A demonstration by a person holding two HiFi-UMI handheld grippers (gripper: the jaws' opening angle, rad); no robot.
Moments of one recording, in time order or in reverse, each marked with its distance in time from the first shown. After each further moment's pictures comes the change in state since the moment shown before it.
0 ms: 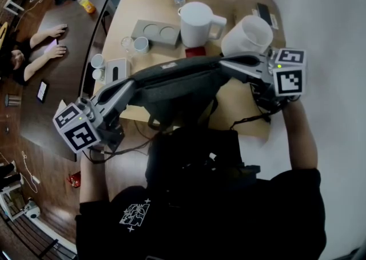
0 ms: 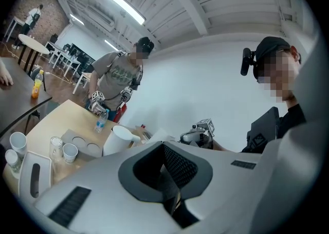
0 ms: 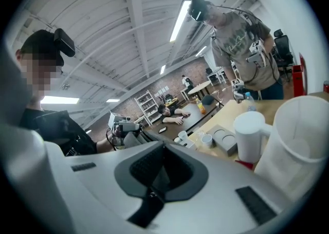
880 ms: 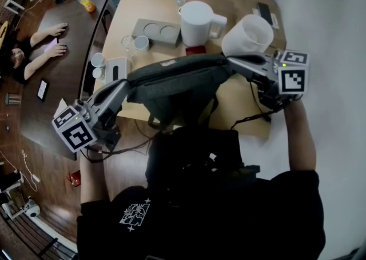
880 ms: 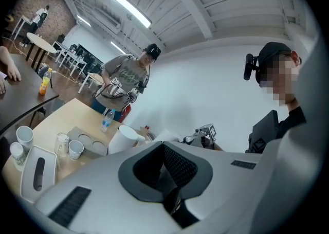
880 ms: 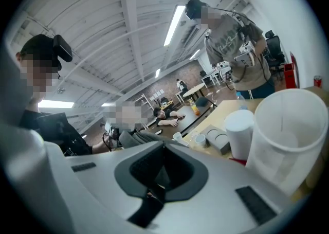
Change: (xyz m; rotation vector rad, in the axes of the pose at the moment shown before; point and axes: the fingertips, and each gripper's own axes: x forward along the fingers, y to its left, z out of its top) left arm -0.015 0.017 -0.005 -0.044 -0.037 0.039; right arm -0.019 -0.024 -0.008 0.044 -0.048 -0.044
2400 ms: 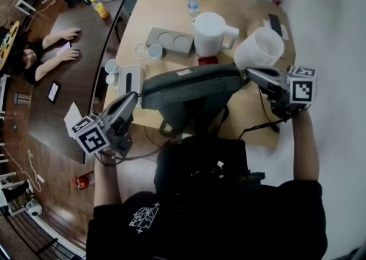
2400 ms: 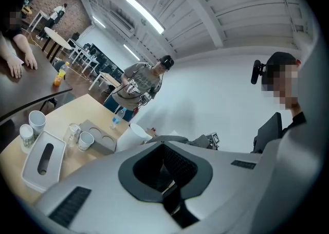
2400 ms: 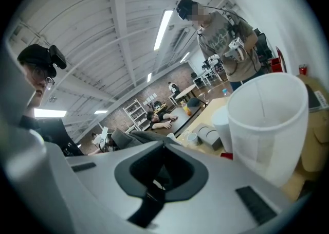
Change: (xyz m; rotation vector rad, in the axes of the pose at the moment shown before) left arm -0.026 0.039 -0.019 -0.115 -0.071 0.047; right arm -0.014 -0.035 -0.017 0.097 -0.048 -0.058
